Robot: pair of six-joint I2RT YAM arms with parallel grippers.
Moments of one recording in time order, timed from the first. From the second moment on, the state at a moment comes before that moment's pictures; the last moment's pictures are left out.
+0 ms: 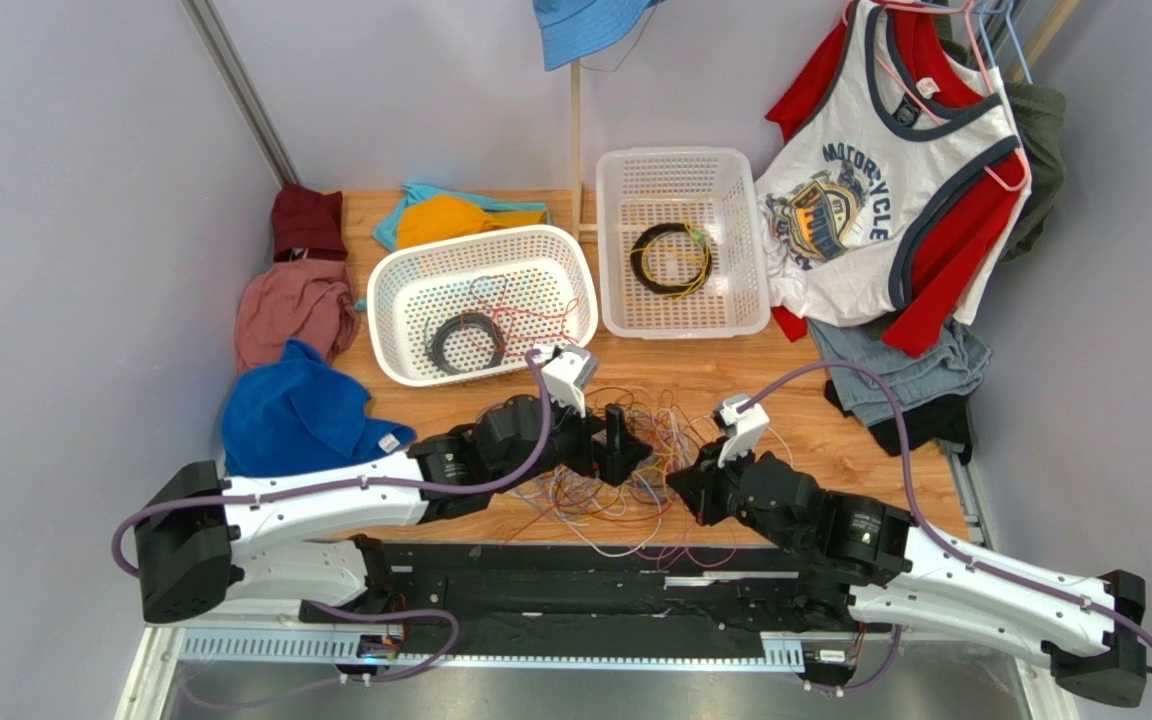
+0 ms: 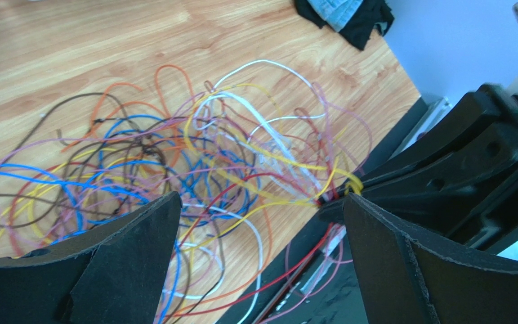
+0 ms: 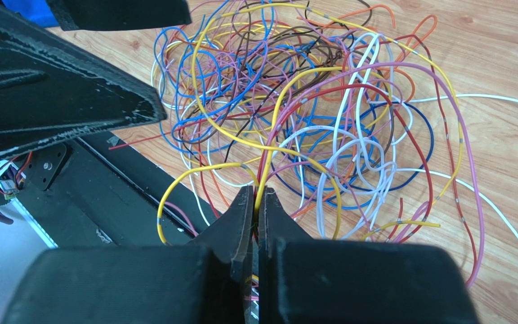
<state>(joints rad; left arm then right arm) -1.14 1.16 0.68 0.16 -0.19 -0.58 1.19 0.50 0.44 -0.42 0.39 0.61</state>
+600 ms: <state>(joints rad) -1.10 1.32 0.71 0.24 -0.10 -0.71 1.19 0.52 0.45 -0.41 0.37 0.61</state>
